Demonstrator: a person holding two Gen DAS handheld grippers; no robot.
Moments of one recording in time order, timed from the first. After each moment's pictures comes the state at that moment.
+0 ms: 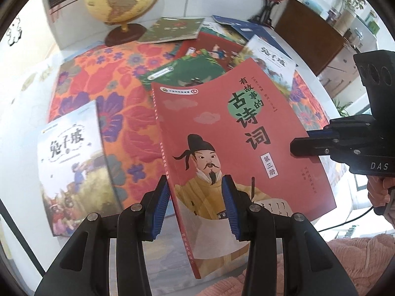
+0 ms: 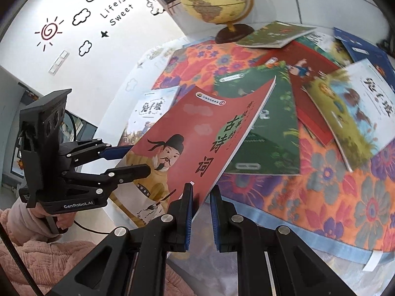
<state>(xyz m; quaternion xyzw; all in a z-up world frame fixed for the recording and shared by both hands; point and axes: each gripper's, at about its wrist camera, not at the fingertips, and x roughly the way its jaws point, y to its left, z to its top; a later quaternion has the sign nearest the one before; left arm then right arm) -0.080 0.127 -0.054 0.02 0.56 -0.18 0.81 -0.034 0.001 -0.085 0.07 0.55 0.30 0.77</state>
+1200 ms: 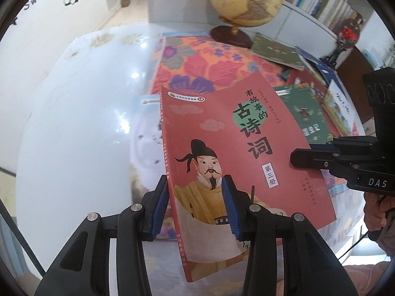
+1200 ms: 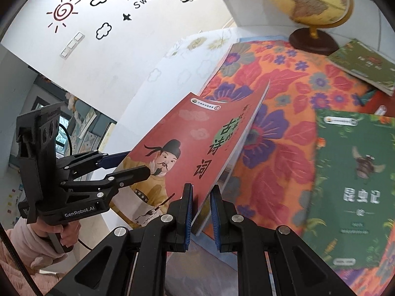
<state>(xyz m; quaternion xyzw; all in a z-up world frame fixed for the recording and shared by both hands) -0.054 0.316 -0.078 -0.05 0.56 -0.05 0.83 0.044 0.193 -0.118 0.05 0.56 0.37 0.74</state>
